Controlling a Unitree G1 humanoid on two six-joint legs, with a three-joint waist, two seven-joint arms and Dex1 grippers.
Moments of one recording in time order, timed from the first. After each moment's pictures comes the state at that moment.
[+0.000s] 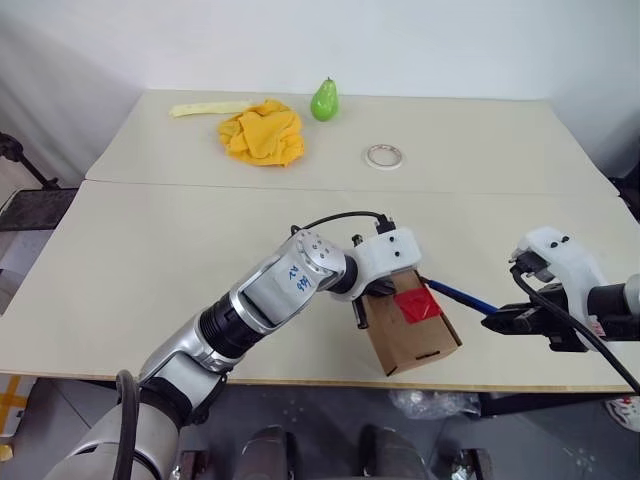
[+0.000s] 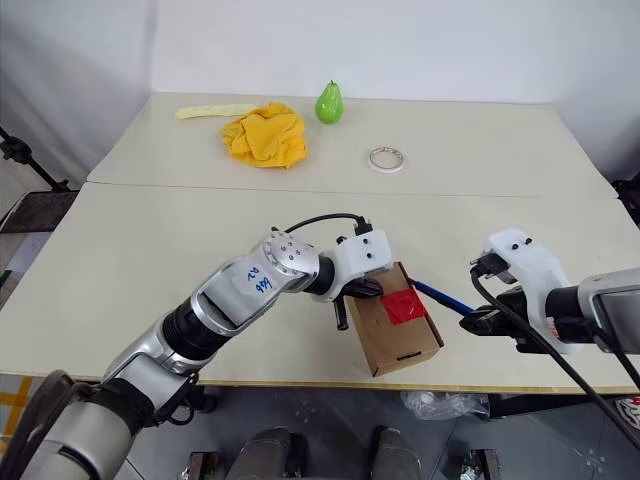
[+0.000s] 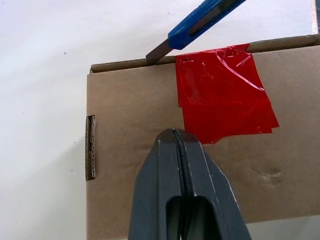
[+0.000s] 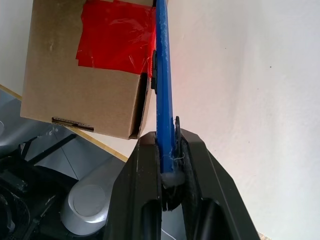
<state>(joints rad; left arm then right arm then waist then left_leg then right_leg) -0.94 0.27 -0.62 -0.18 -0.12 1.13 -0.68 -0.11 -1.77 -0.16 -0.44 1.96 1.07 -0.01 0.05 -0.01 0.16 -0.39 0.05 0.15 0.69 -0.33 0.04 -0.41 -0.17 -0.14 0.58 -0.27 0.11</state>
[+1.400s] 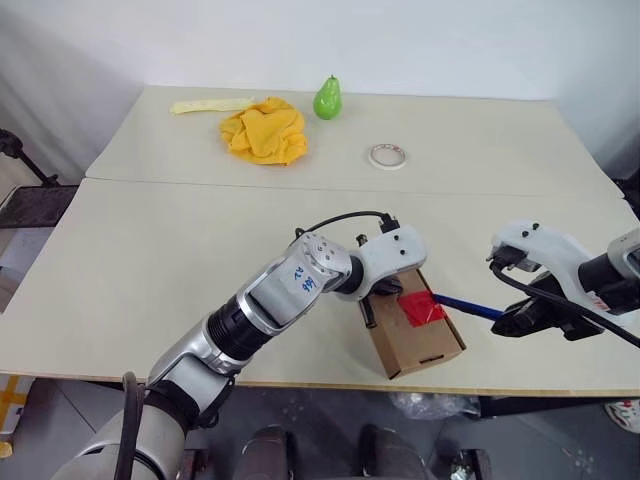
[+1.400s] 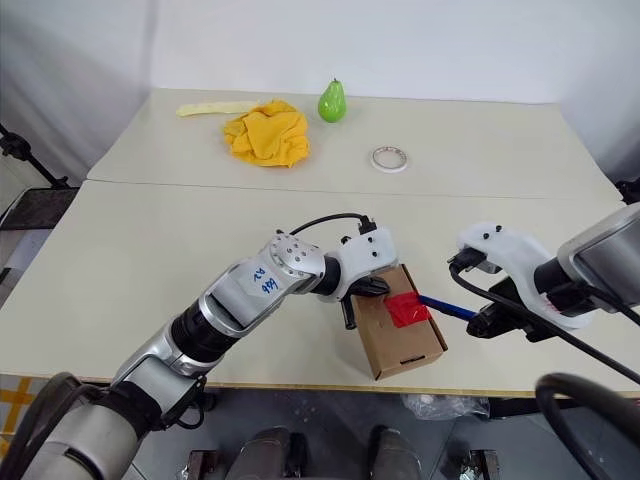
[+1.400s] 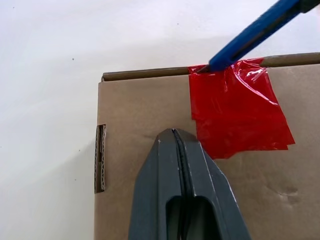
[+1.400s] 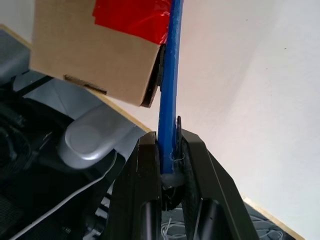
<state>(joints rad) -0.92 0.22 -0.61 -0.15 -0.11 1.11 -0.64 0.40 -2.24 -0.60 -0.30 1.94 1.12 0.32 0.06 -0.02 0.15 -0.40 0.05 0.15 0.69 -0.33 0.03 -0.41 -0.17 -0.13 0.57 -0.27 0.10</state>
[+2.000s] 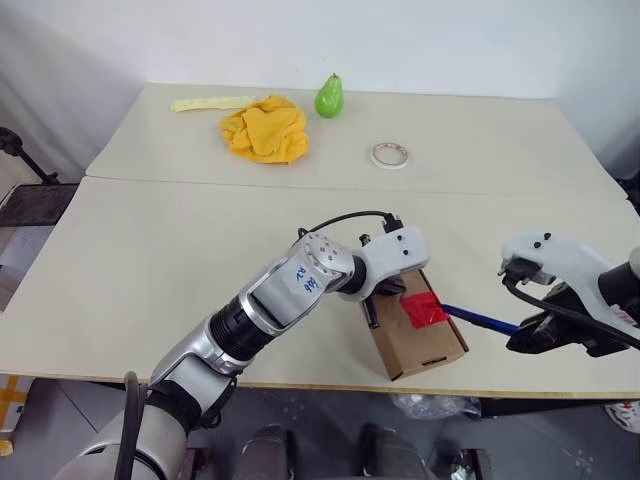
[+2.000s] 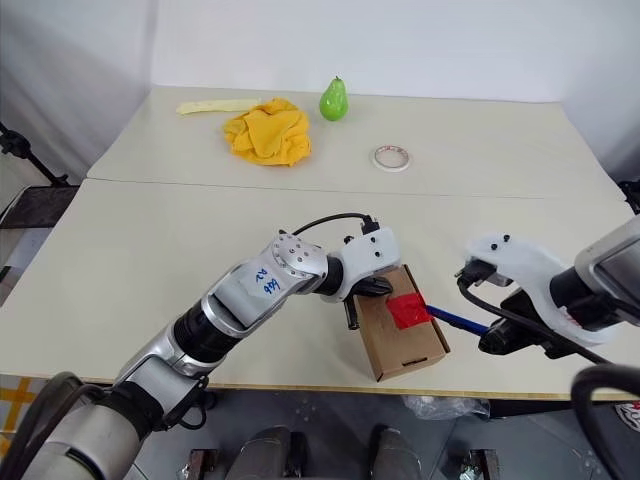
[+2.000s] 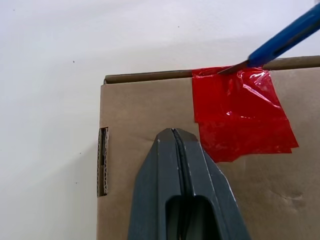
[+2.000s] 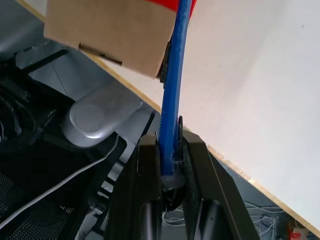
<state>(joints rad) -0.93 0.21 -0.61 -0.15 -0.11 1.10 -0.64 0.16 -2.24 -0.40 -0.40 1.93 1.16 0.37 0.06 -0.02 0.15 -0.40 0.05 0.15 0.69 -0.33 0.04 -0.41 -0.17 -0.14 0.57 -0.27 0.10</state>
